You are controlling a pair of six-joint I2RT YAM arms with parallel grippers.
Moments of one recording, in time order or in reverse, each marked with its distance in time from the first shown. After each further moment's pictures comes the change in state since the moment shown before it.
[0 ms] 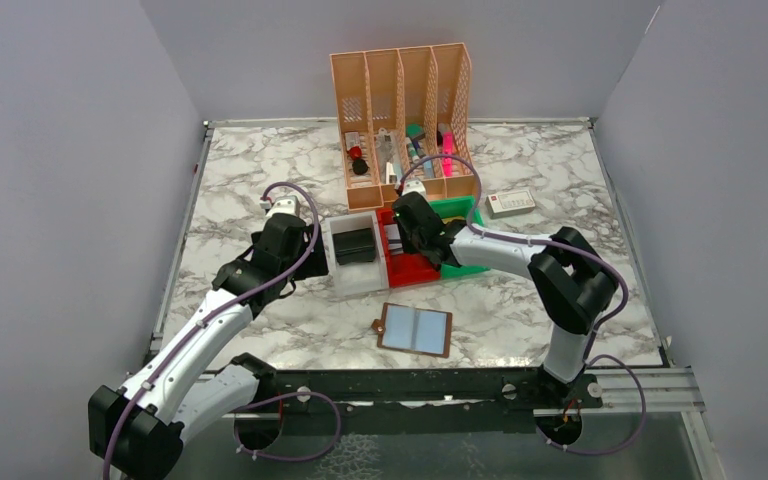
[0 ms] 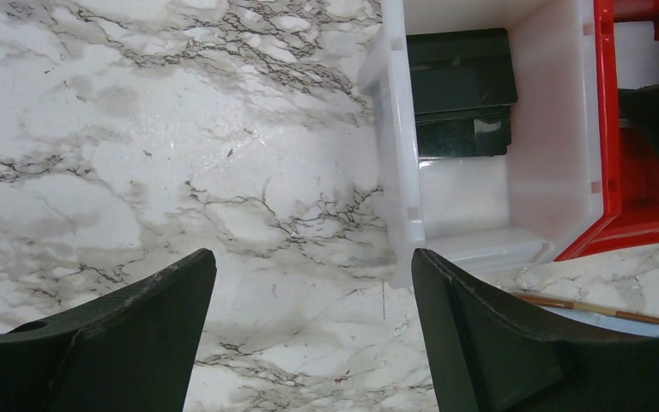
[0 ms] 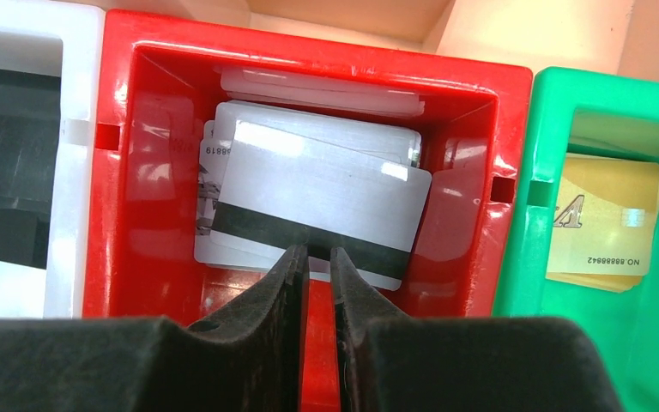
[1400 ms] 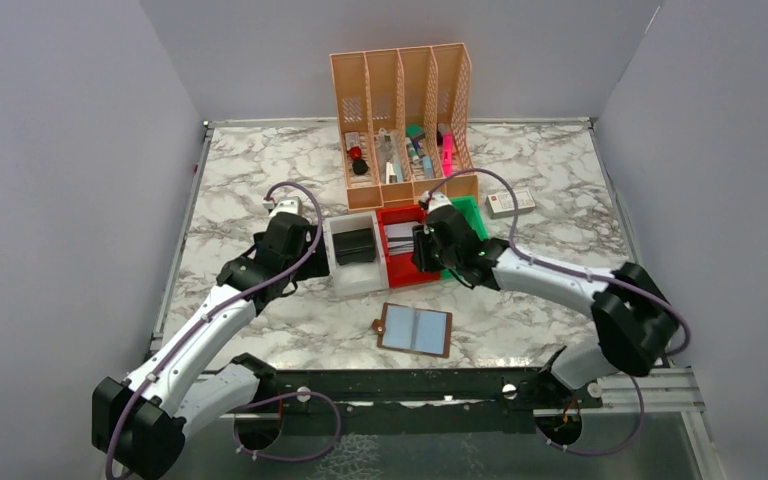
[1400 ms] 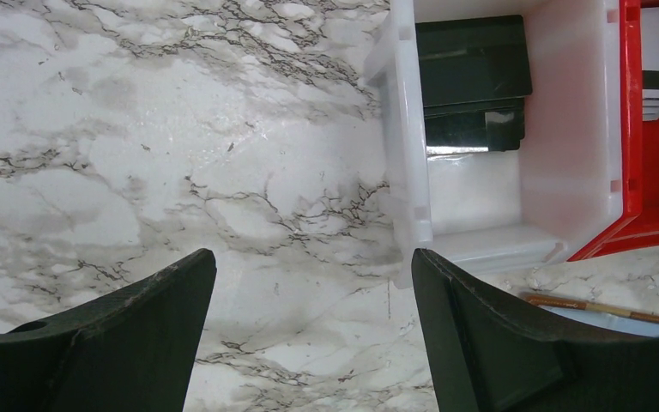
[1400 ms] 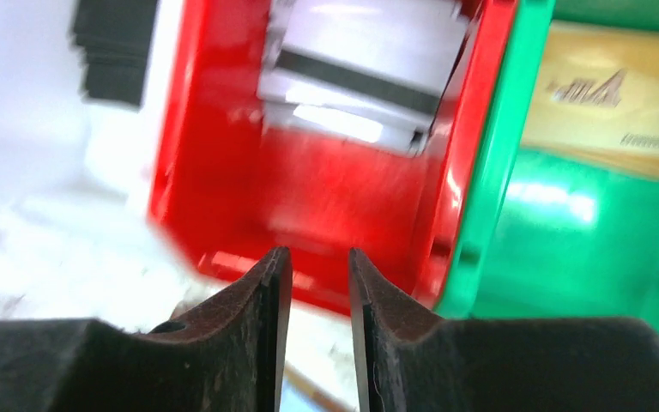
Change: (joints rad) left arm 0.000 0.032 0.000 0.000 0.000 0.000; right arm -0.002 -0.263 -0.211 -0.008 -0.171 0.039
